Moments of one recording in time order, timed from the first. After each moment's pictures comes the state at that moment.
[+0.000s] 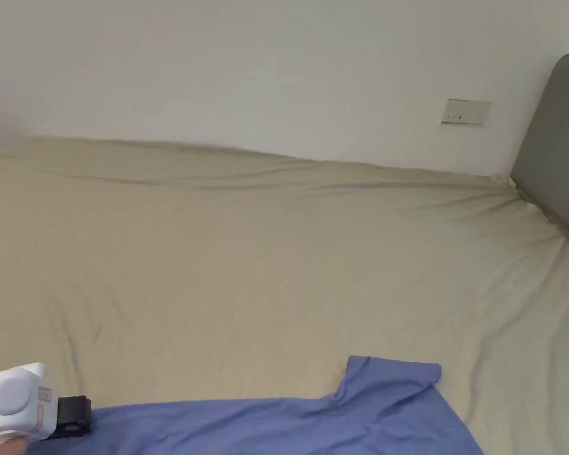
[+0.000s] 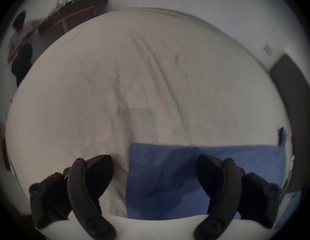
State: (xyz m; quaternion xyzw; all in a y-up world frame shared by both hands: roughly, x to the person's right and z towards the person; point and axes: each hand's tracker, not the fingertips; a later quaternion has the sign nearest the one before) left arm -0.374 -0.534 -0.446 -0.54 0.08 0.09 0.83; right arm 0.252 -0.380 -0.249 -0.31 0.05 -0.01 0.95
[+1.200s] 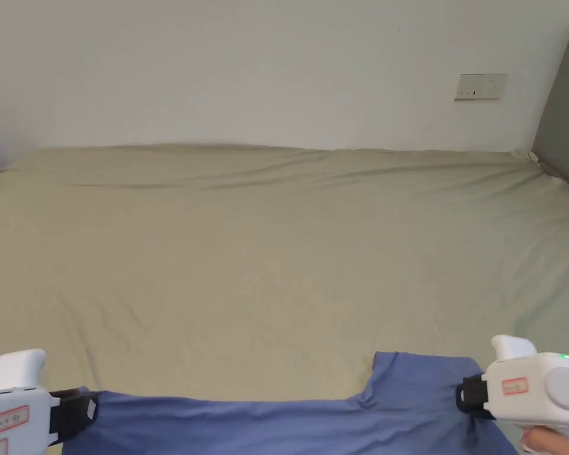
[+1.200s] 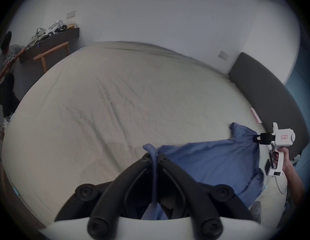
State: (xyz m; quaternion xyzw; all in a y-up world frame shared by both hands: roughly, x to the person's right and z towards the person) left arm -0.346 -0.418 -0.373 -0.41 -0.09 0.11 0.90; right arm 0.237 -0.450 -0.466 -0.46 0.08 -0.11 0.88
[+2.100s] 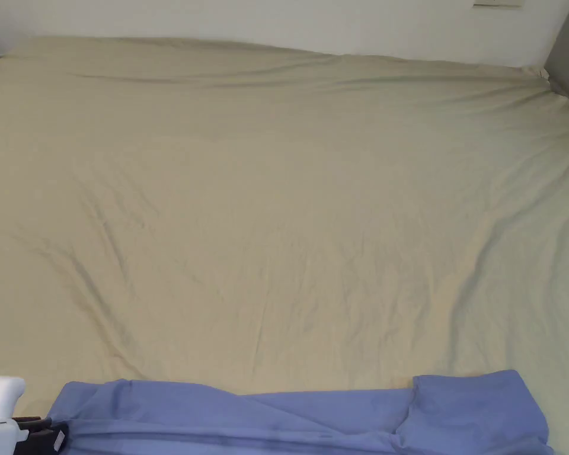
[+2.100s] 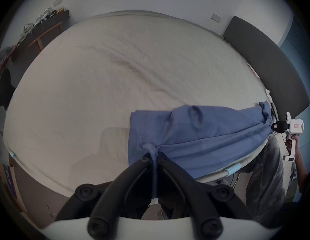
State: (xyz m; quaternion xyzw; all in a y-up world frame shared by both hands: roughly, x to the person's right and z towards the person) left arm -0.361 -0.497 -0.203 -0.53 -0.10 0.04 0.84; right arm 0.317 -0.510 -0.204 -0.54 0.06 -0.17 0.82
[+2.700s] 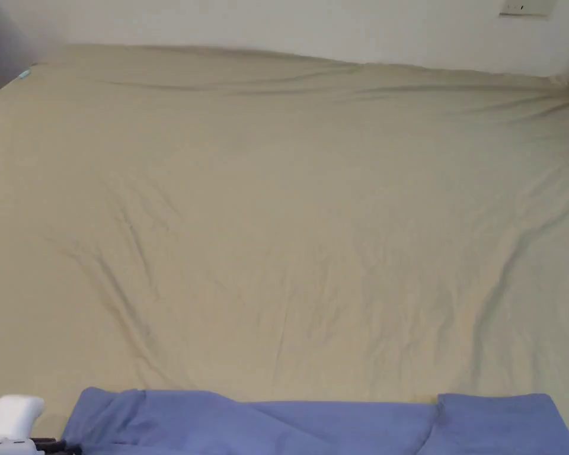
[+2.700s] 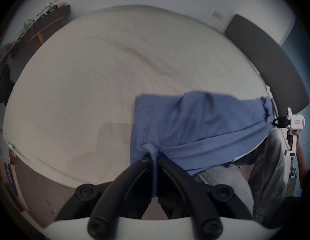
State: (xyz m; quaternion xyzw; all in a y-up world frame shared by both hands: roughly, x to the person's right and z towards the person) left arm -0.369 -0.510 -0.188 -0.57 -0.10 0.03 0.82; right arm 0.295 -0.501 -0.204 -0.56 0.08 -0.11 0.82
